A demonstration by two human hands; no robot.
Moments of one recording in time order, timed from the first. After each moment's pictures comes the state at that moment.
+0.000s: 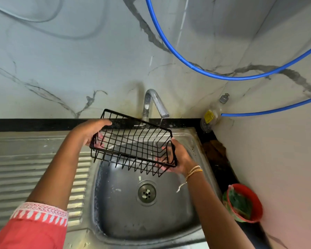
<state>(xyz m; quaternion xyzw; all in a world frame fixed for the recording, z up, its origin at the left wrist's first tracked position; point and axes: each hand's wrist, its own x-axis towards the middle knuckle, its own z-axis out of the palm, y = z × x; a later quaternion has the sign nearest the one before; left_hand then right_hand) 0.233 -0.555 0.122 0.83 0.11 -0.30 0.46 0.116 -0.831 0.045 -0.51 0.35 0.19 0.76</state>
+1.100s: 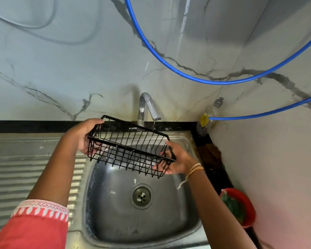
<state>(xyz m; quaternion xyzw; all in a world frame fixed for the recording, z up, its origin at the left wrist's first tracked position) 0.228 -0.562 0.126 0.74 0.21 -0.33 0.54 0.112 -0.852 0.070 -0.51 0.36 0.27 0.73</state>
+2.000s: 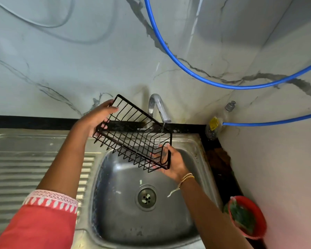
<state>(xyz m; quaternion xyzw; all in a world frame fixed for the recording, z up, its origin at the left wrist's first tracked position) 0.230 -0.576 0.162 0.81 0.05 -0.19 0.55 0.126 -0.817 0.027 -0.40 0.28 0.16 0.86</state>
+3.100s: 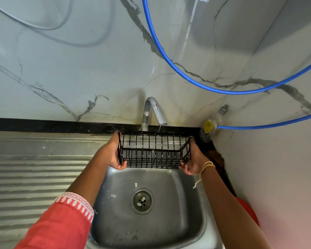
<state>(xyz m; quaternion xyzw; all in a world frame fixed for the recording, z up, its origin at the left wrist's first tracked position) 0.205 -0.623 0.081 0.62 0.34 -0.40 0.58 0.126 -0.902 0.062 -0.53 0.47 0.20 0.67</state>
